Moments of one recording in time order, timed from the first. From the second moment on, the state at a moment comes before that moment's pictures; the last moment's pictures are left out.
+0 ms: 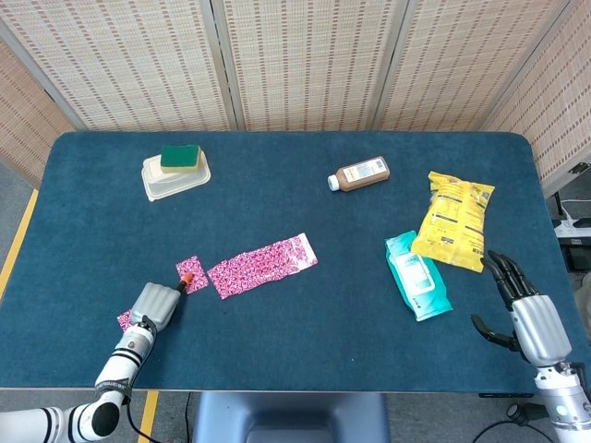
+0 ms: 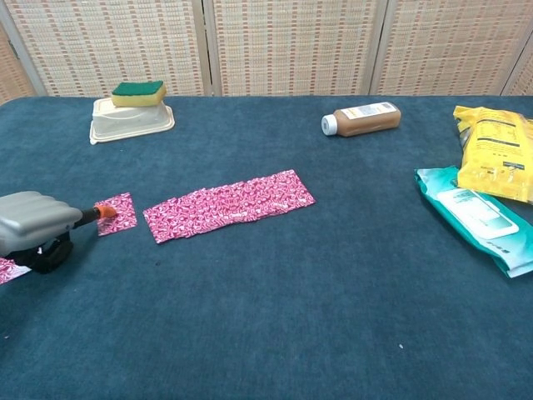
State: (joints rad) left arm -0.64 -1.50 0.01 -1.53 0.80 1.00 0.87; right arm 0.12 -1.15 0.03 -1.54 -1.65 1.56 0.23
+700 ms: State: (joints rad) left arm -0.63 -1.42 0.01 -1.48 0.71 1.05 0.83; right arm 0.12 -1.15 0.03 -1.54 -1.65 1.56 0.23
